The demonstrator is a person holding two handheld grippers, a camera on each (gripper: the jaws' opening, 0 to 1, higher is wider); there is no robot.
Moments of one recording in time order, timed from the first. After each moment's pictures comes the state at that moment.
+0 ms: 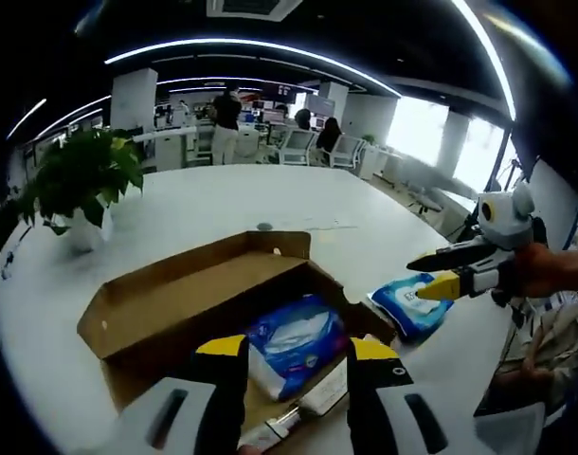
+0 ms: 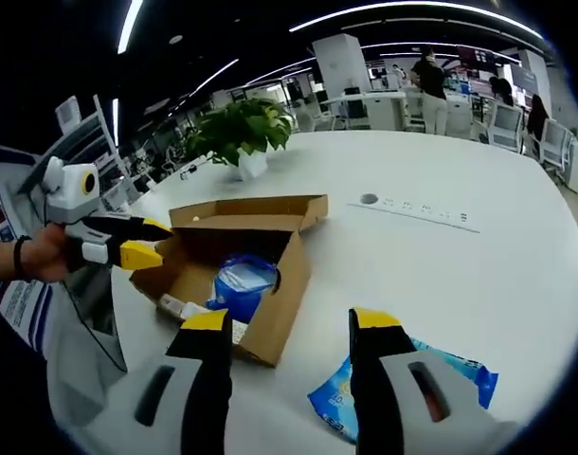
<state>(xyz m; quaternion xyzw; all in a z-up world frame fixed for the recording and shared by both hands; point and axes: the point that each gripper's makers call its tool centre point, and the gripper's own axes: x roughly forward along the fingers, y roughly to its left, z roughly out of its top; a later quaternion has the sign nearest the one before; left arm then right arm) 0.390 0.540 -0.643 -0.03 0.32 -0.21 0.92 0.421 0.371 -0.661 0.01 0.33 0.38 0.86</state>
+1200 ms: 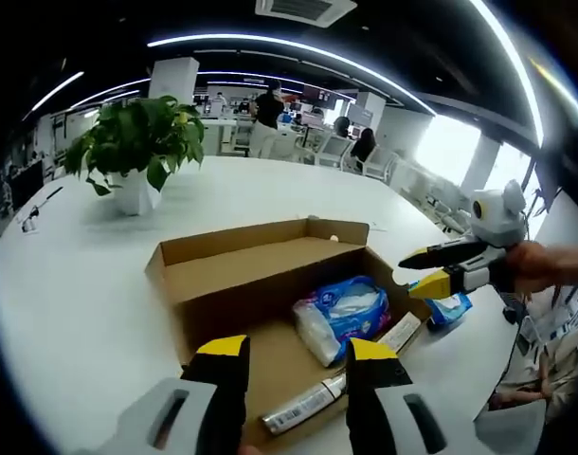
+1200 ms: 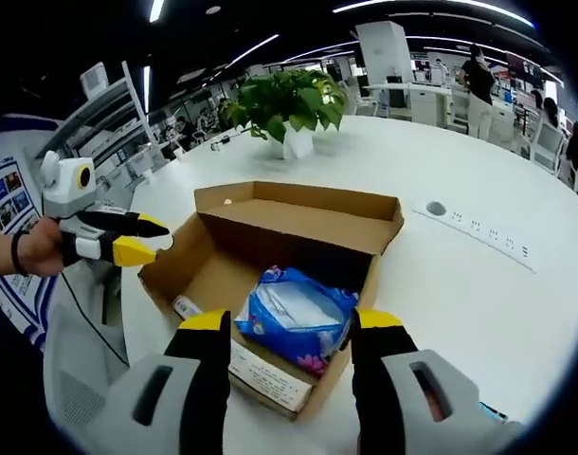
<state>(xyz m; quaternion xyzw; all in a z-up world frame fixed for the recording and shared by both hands) 0.365 0.609 -0.658 -0.08 0.33 -0.15 0.93 0.432 0.451 -0.677 -0.05 0.35 0.45 0.82</state>
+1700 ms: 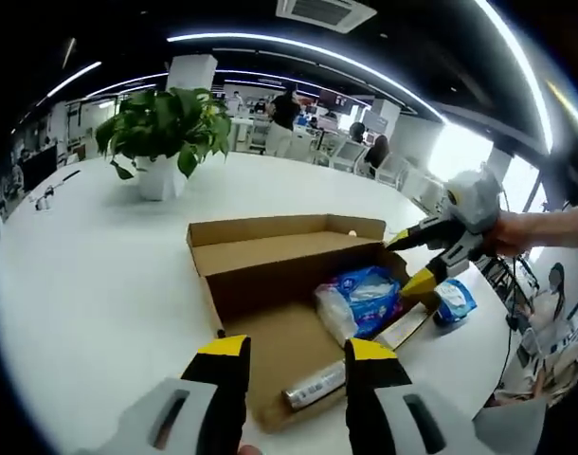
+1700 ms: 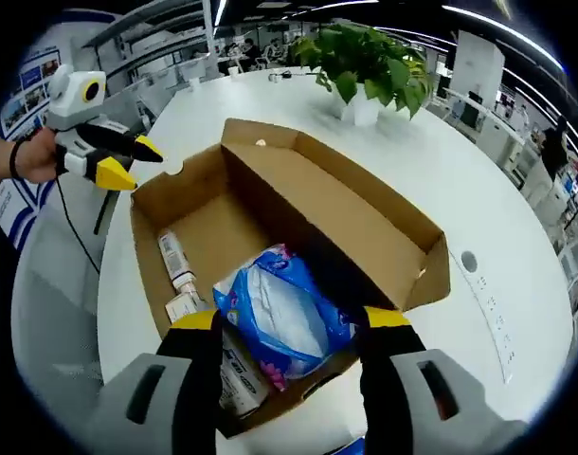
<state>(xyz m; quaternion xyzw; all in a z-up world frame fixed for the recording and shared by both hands) 0.336 0.642 -0.666 -0.09 0.33 -0.13 0.93 0.444 0.480 -0.701 -0.28 0.36 0.55 0.70</state>
